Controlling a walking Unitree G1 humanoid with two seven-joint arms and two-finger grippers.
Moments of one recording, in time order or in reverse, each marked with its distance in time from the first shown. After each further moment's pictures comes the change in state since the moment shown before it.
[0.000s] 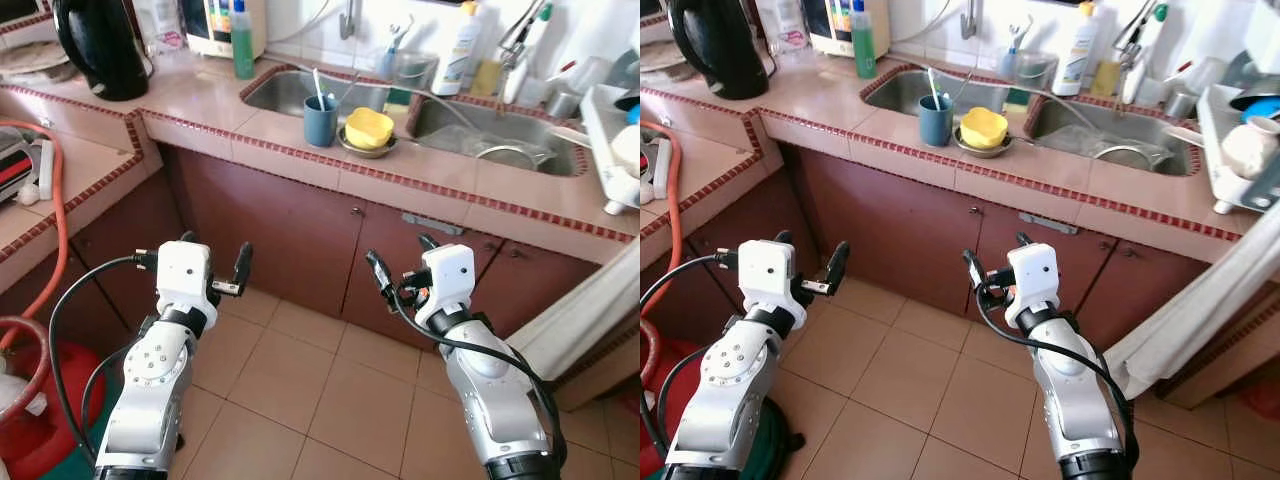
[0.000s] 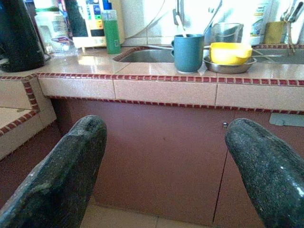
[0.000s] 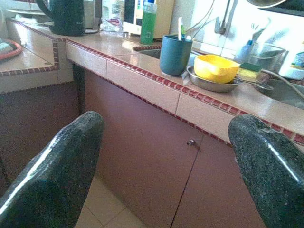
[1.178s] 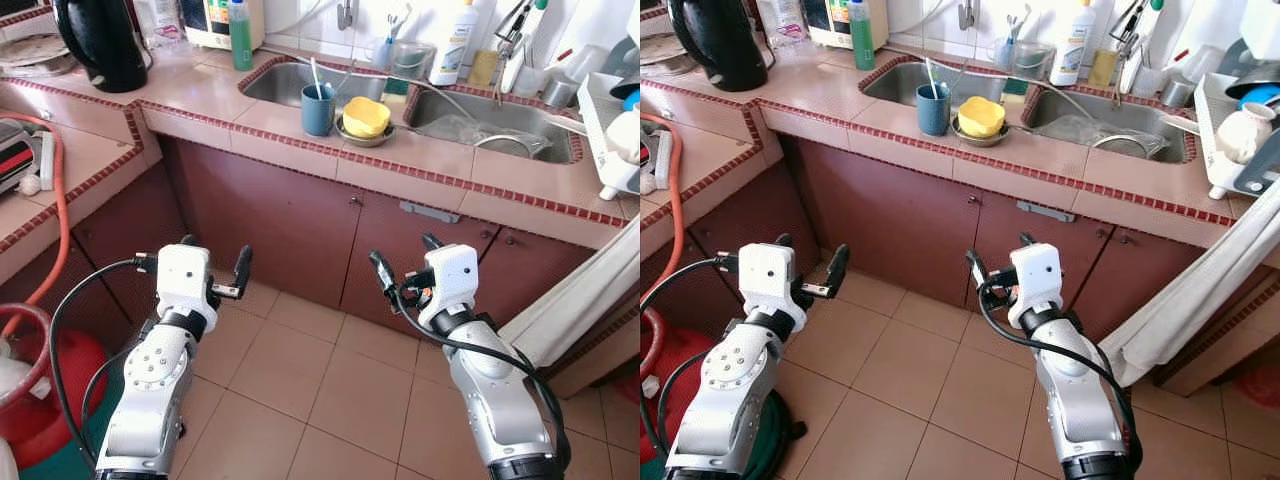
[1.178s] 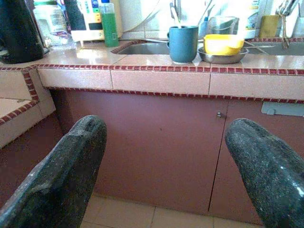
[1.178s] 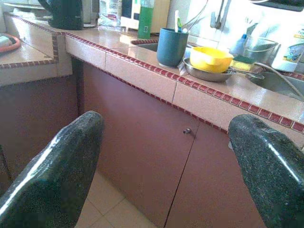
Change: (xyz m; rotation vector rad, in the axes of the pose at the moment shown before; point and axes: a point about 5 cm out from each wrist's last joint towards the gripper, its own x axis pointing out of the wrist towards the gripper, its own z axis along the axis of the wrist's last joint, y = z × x) left arm -0.003 0.000 -0.004 -0.007 0.013 0.003; right arm -0.003 -0.003 0.001 -0.011 0.012 -0.011
